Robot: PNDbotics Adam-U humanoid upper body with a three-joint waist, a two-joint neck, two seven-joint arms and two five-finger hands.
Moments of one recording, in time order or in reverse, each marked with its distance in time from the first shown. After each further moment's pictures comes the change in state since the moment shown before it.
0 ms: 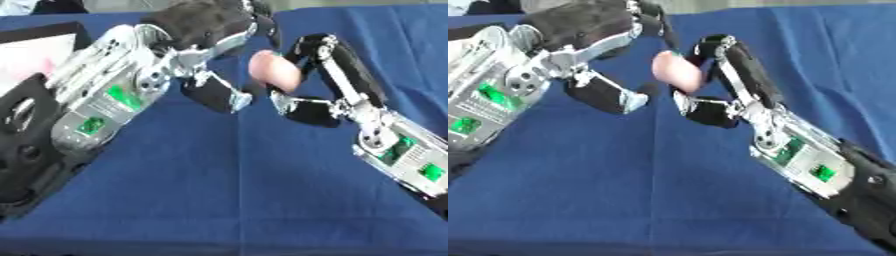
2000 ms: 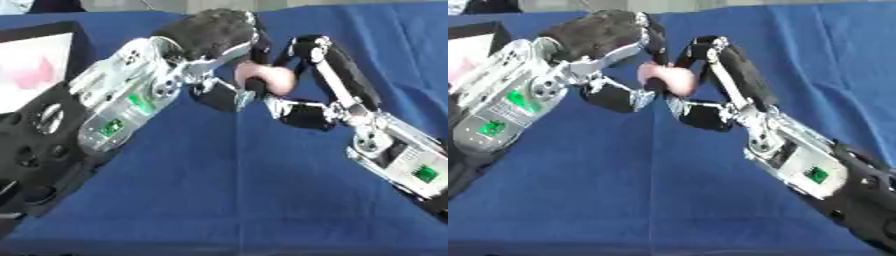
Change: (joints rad) left arm 0.012 -0.045 -0.012 0.083 -0.035 -0.049 0.050; right arm -0.010 0.008 0.020 0.000 0.013 -0.016 -0.026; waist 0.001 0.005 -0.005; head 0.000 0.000
